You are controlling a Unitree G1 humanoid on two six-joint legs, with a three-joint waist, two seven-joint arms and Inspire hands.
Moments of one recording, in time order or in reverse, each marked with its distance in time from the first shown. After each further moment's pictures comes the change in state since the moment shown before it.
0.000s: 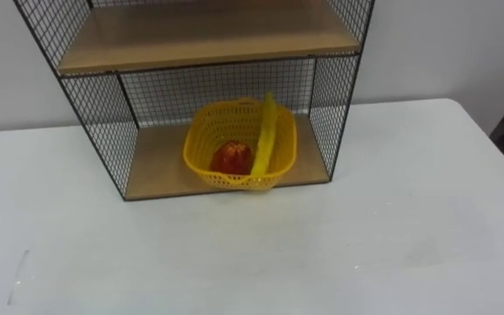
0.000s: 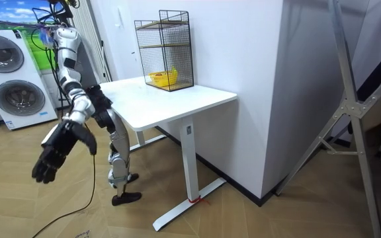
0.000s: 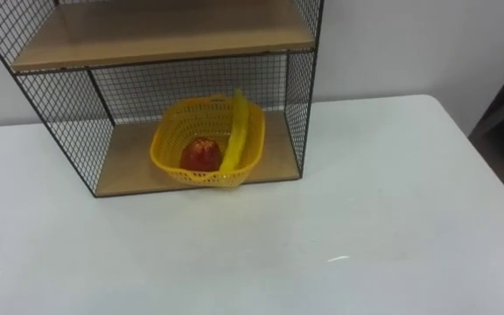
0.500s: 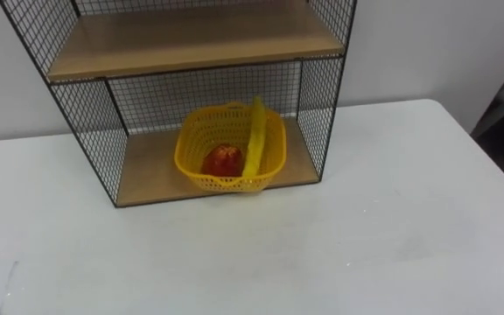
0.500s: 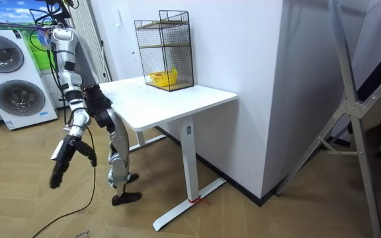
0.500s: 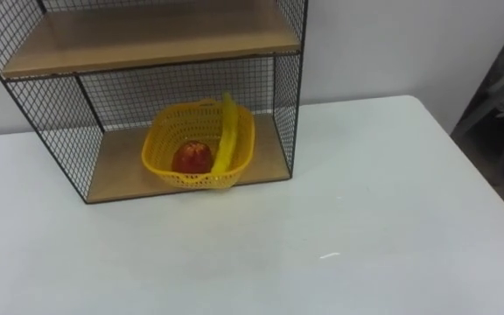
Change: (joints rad) left arm -0.006 -0.136 -0.238 0.267 0.328 0.101 -0.343; right arm -0.086 0.136 0.197 0.273 -0.023 0.034 0.134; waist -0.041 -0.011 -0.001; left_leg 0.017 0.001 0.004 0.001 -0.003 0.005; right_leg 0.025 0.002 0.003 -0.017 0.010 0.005
